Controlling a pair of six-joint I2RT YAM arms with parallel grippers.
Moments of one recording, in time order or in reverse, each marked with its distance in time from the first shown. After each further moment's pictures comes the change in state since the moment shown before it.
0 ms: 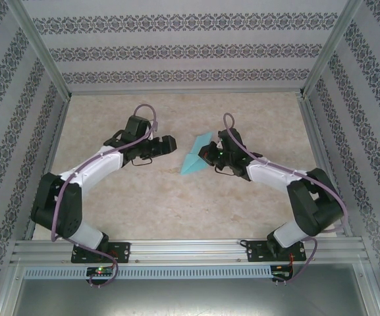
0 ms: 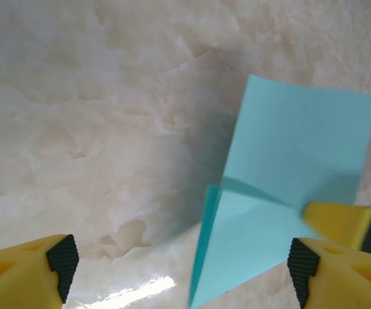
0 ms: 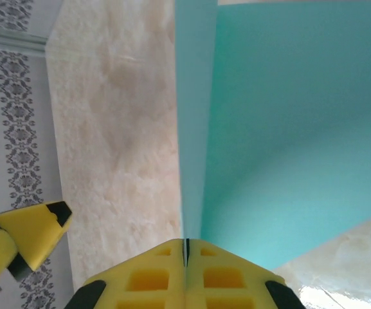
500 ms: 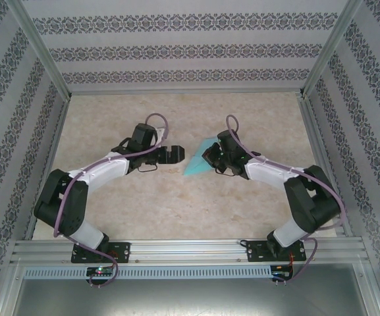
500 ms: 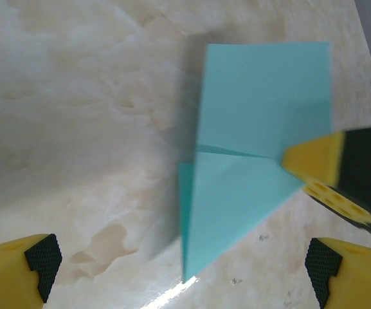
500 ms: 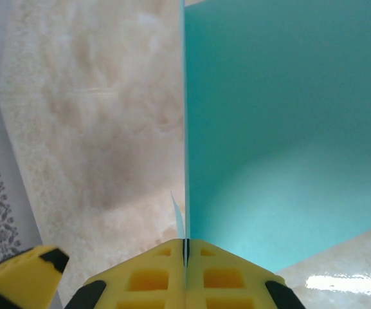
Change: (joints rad) left arm -0.079 0.050 -0.101 0.197 0.052 0.165; right arm -0.006 0.074 0.006 -0.060 0.082 0.169
